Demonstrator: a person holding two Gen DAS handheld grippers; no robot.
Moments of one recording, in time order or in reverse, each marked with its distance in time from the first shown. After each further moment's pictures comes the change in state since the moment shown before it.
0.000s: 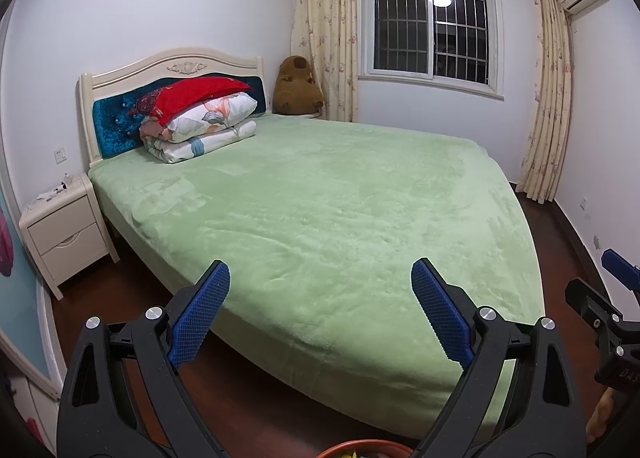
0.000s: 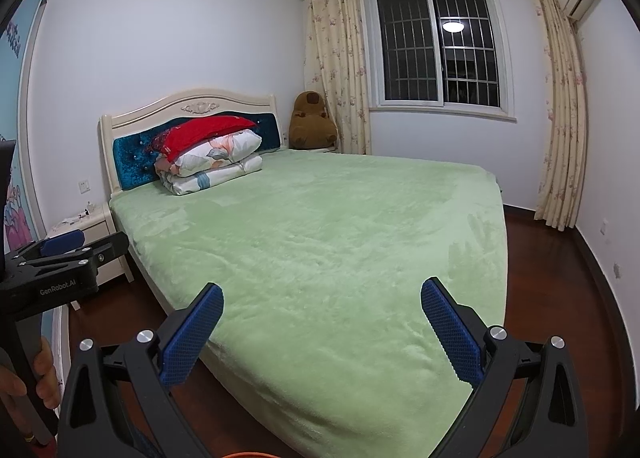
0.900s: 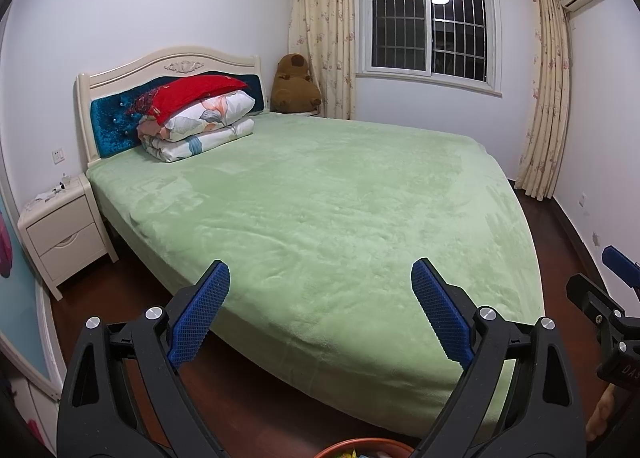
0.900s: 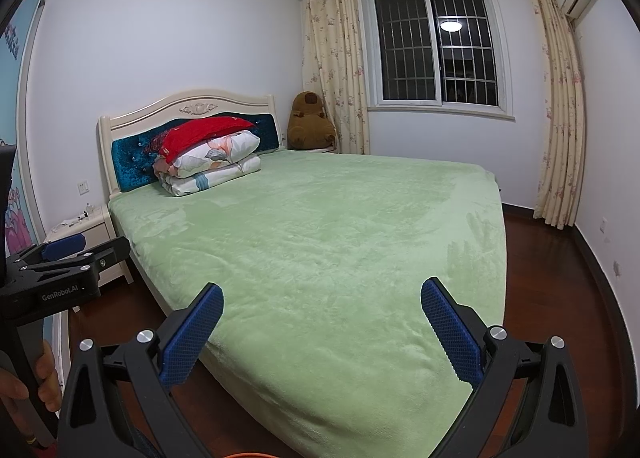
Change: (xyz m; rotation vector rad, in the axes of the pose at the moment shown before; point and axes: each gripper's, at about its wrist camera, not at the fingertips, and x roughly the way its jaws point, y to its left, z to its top) left arm 0.000 0.001 0.000 0.004 0.006 -0.008; right arm -0.001 -0.001 0.000 0.004 -0.001 0.000
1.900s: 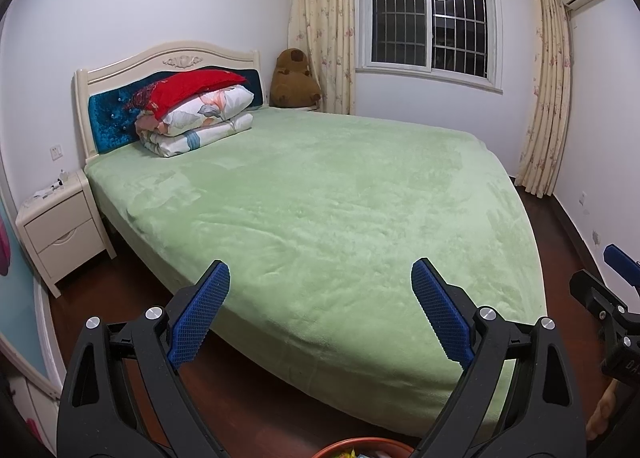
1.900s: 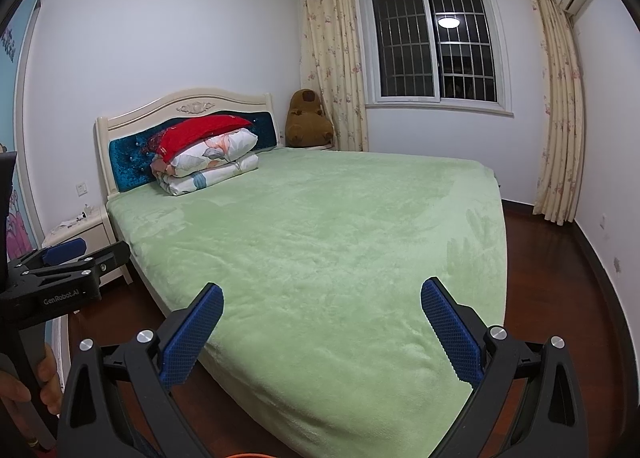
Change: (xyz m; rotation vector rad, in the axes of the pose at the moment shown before) left arm 0.008 -0.003 -0.003 0.000 0.019 -0.005; right arm 0.004 -0.002 -0.002 0.015 0.010 -0.009
